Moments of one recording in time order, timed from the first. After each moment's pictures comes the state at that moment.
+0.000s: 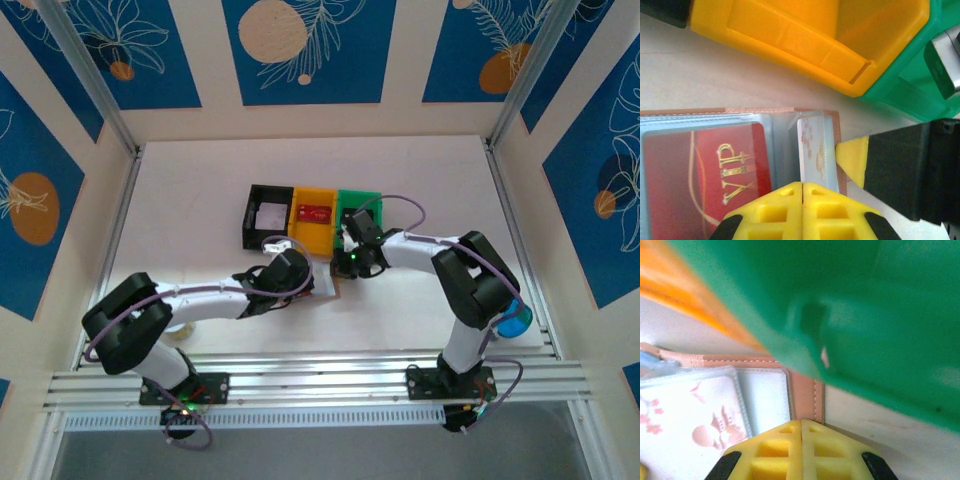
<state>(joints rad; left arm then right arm) -0.92 1.51 0.69 0.05 -0.20 -1.08 0.59 1.75 0.92 -0.29 -0.37 0.59</state>
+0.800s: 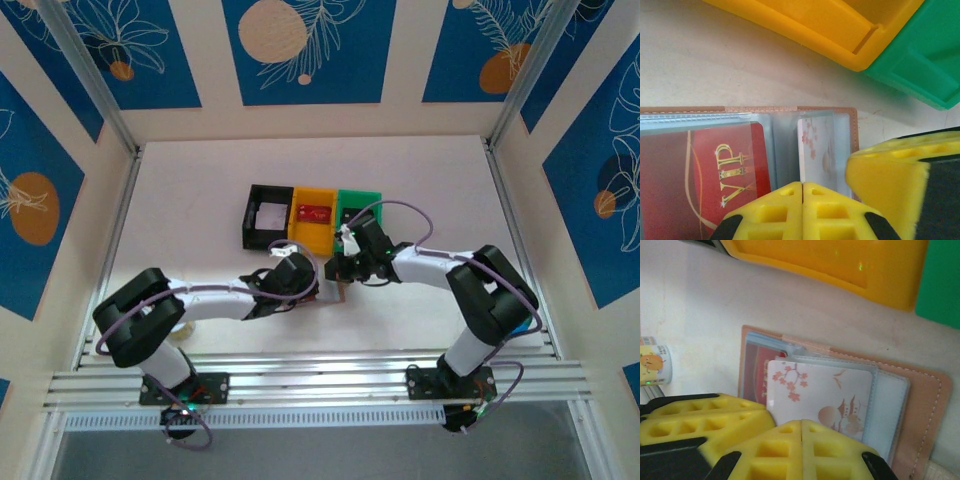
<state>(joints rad) -0.94 1.57 0.69 0.09 -0.17 -1.09 0.61 1.64 0.78 -0.07 -0.50 0.61</state>
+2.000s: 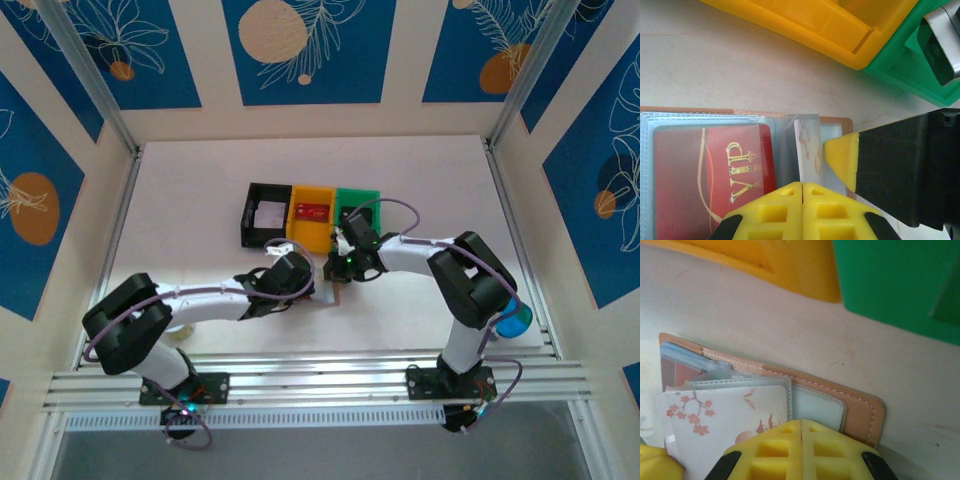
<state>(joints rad) -0.94 1.51 0.69 0.00 -0.21 -1.07 0.62 1.77 0.91 -0.24 -0.42 0.61</state>
